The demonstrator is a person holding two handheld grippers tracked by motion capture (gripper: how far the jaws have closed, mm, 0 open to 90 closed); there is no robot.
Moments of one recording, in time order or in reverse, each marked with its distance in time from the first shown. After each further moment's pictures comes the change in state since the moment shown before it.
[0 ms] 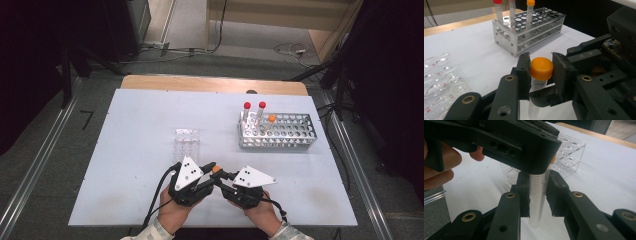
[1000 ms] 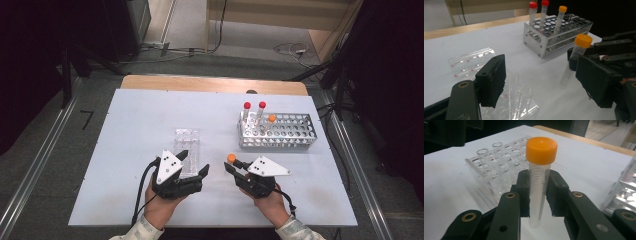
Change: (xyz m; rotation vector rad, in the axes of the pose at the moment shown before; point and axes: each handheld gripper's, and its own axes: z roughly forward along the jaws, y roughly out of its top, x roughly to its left) left arm 0.026 -0.001 -0.019 -0.030 0.146 -0.065; right arm -0.032 0.000 -0.010 -0.025 -0.106 0.043
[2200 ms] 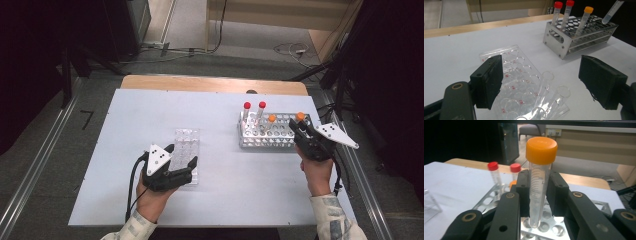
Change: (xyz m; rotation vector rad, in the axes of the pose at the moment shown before) left arm 0.027 -0.001 -0.002 0.000 0.108 -0.044; right arm -0.136 0.025 -0.067 -0.160 -0.453 0.158
